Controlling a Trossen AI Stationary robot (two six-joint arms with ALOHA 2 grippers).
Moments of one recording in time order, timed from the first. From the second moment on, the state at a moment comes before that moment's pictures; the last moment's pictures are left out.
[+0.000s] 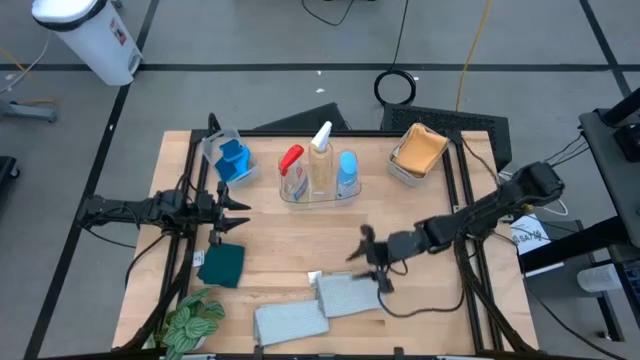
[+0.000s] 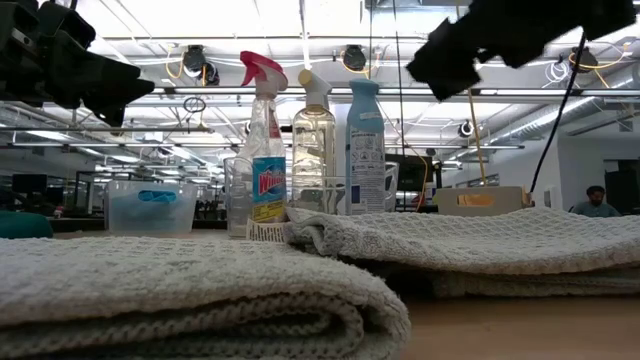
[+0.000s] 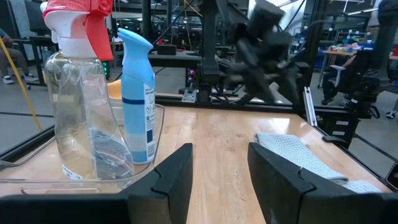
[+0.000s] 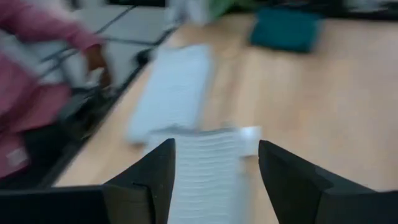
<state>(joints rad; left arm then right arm) -0.07 0.02 0.02 0.03 -0.05 -0.06 0.39 1.42 0.71 0.29 0.04 0.12</state>
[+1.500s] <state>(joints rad) -0.07 0.02 0.02 0.03 -0.05 -0.06 0.25 1.74 0.95 -0.24 0.45 -0.31</state>
